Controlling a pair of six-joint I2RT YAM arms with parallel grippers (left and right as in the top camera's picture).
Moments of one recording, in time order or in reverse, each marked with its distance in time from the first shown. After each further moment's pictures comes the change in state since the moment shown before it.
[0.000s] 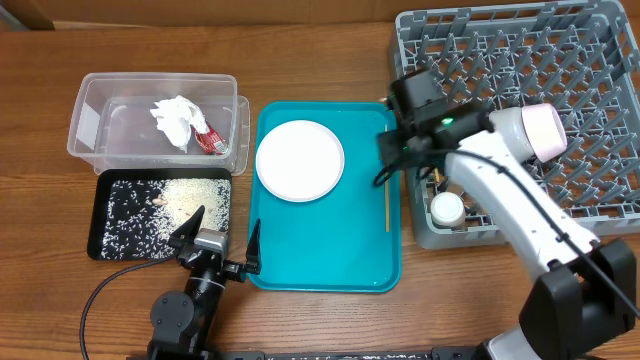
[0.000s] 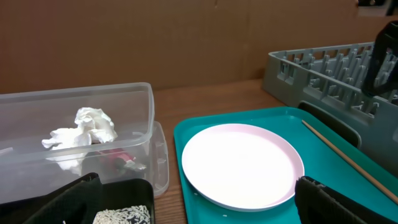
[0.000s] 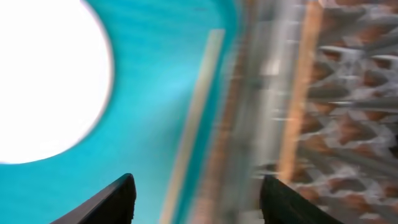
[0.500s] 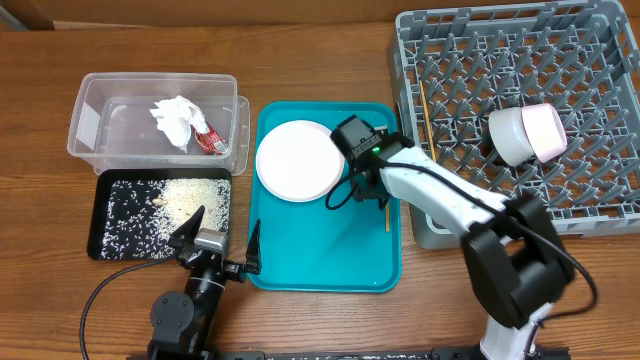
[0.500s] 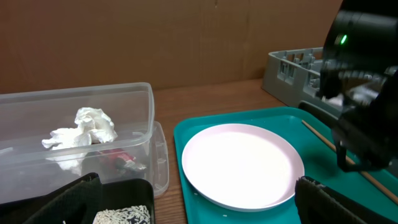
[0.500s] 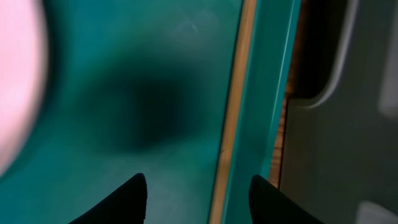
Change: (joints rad) left arm 0.000 0.000 0.000 0.000 0.000 0.000; right arm 0.170 0.242 -0.088 0.085 0.214 0.298
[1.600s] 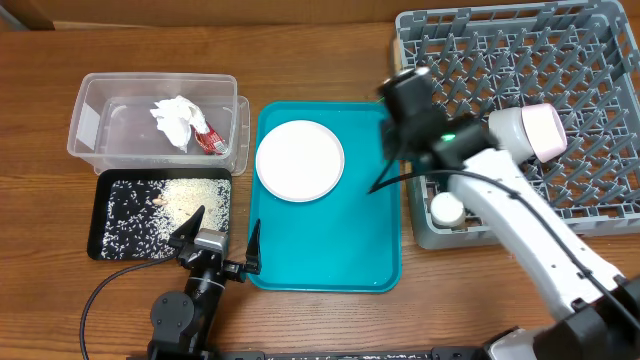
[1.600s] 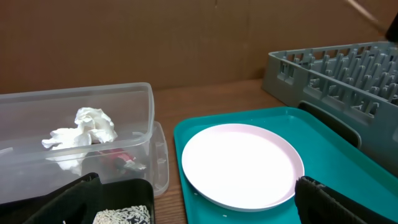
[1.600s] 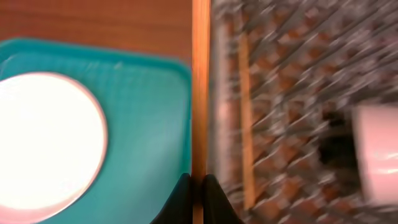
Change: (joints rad) left arm 0.000 0.000 0.000 0.000 0.000 0.000; right arm -0.137 -0.346 0.110 -0.022 0.033 -0.210
